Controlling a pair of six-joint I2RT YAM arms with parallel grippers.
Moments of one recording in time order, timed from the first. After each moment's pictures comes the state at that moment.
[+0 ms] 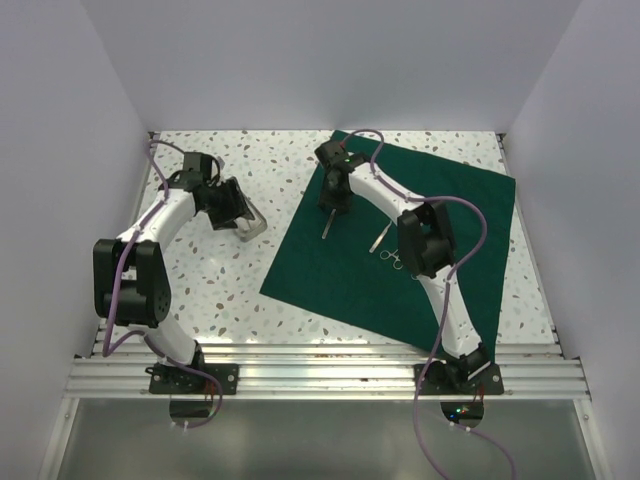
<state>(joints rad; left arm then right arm) -0.06 1.68 1.23 -0.59 0.28 -0.47 0.56 2.40 2.12 -0.87 0.16 0.76</state>
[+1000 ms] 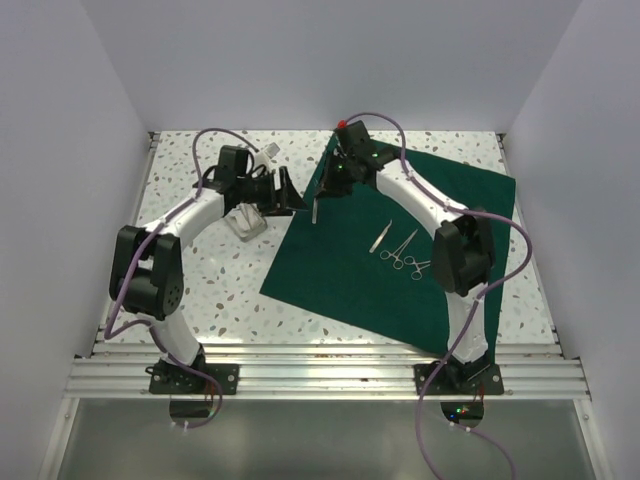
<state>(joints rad) -0.24 1.74 1.26 -0.27 0.73 -0.46 0.53 2.11 1.90 -0.67 -0.17 0.66</state>
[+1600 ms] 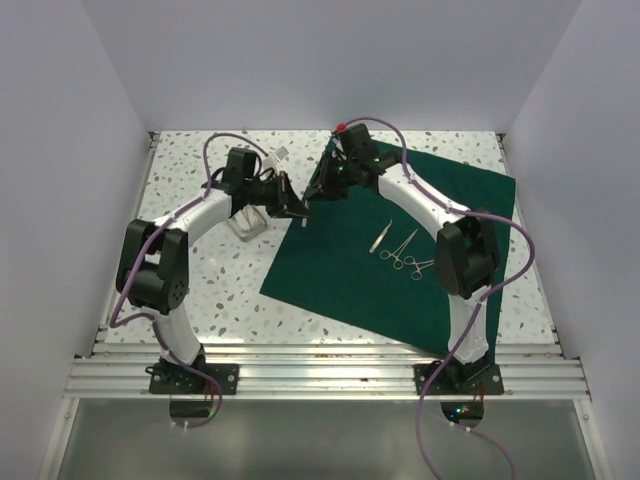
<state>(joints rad) -0.28 1.81 1.27 -0.21 0.83 -0.54 0.53 2.03 1.79 -0.54 -0.35 0.74</state>
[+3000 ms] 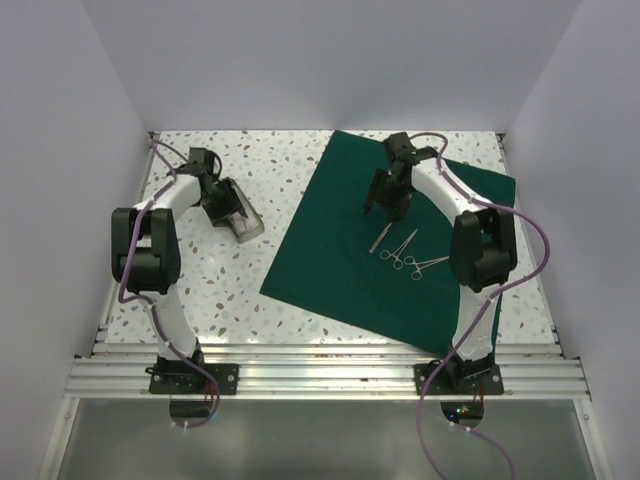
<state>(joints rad) -0.02 1.95 1.40 -0.62 0.19 -0.54 0.31 2.02 1.70 -0.90 -0.07 0.66</state>
